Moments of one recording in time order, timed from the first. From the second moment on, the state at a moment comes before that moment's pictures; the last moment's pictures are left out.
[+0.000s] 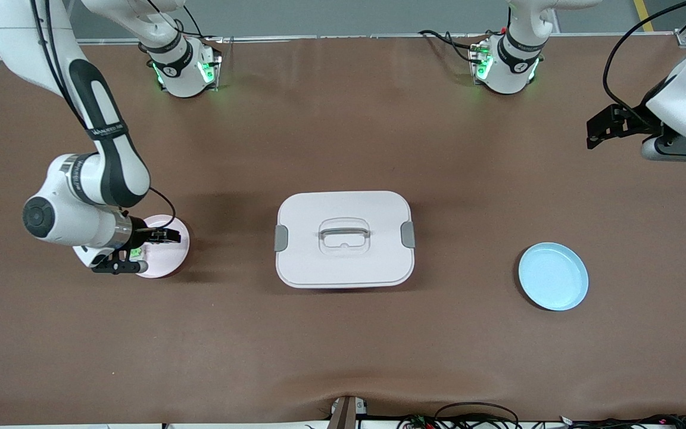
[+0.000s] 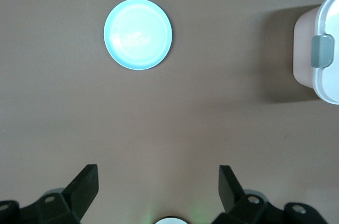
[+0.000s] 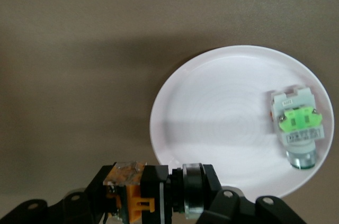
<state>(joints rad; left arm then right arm) -0.06 -0.02 -0.06 -1.57 0.02 1.49 -0.03 0.09 0.43 -0.06 -1.85 0.24 2.09 -0.03</state>
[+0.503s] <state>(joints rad) -0.06 -0.02 -0.06 -1.57 0.02 1.49 -0.03 0.24 0.43 -0.04 -1.62 0.33 1.91 0.39</state>
